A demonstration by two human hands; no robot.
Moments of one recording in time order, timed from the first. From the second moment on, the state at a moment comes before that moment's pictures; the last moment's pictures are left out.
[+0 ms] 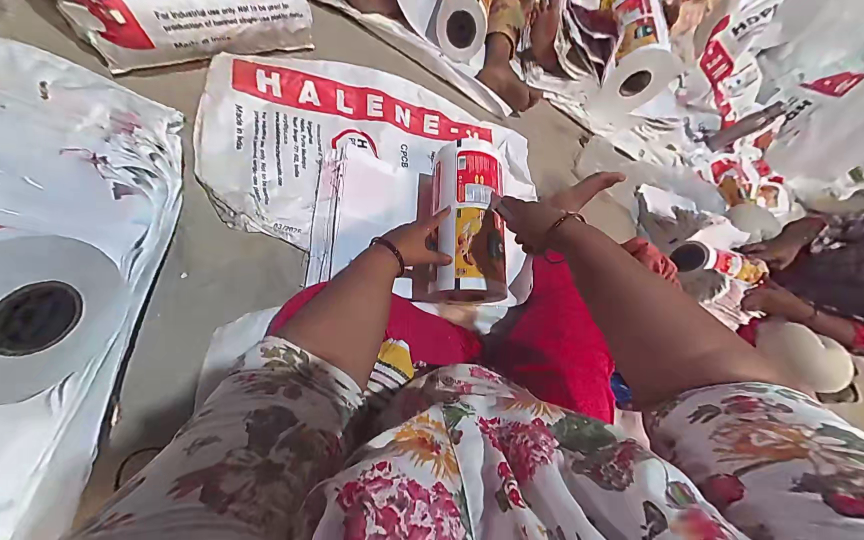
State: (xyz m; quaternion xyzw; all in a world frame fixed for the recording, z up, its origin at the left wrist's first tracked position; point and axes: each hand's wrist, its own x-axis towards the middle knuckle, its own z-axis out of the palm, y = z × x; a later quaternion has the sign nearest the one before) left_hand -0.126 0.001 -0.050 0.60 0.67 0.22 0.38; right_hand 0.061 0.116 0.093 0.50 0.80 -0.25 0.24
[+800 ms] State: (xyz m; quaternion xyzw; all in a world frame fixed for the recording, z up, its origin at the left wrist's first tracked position) left_hand -0.077 0.041 -0.023 0.84 0.50 0.19 0.05; right_hand 0.241 0.029 0.023 0.41 0.56 -0.70 -0.20
